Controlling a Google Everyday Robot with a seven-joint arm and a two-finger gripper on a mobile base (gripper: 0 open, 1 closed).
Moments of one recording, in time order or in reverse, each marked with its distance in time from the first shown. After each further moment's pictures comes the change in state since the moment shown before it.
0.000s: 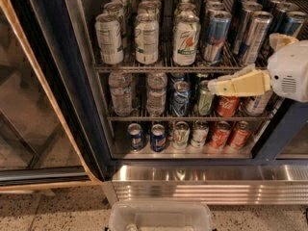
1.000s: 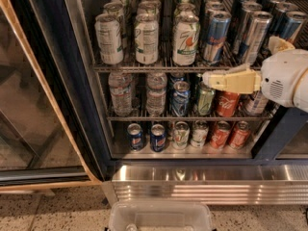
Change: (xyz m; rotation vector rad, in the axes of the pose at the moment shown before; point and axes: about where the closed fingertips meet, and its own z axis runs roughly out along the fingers) arm -0.005 -0.003 0.016 0.066 -0.142 0.082
